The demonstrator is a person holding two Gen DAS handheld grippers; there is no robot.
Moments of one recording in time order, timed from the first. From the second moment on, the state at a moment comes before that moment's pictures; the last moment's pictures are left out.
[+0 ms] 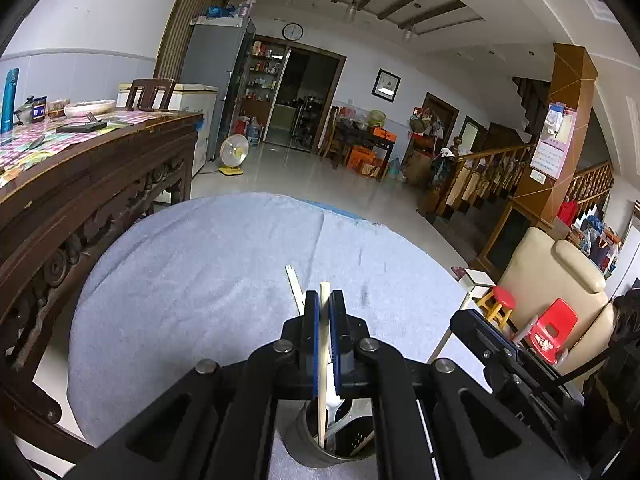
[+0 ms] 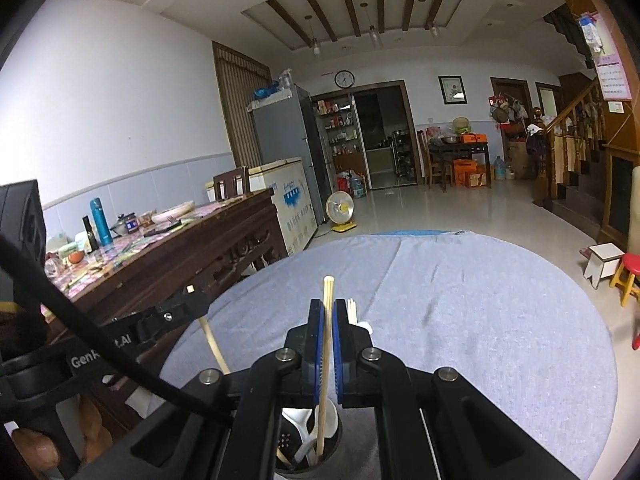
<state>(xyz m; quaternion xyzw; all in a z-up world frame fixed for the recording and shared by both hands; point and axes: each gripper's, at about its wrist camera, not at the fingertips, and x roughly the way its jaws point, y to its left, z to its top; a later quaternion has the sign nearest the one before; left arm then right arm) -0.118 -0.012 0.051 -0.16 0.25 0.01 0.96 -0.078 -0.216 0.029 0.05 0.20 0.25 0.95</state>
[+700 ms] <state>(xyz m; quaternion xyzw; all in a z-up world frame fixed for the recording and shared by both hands) -0.110 -0.012 0.037 -0.16 0.27 0.02 0.95 -0.079 -0.222 0.004 0.04 0.23 0.24 0.94</state>
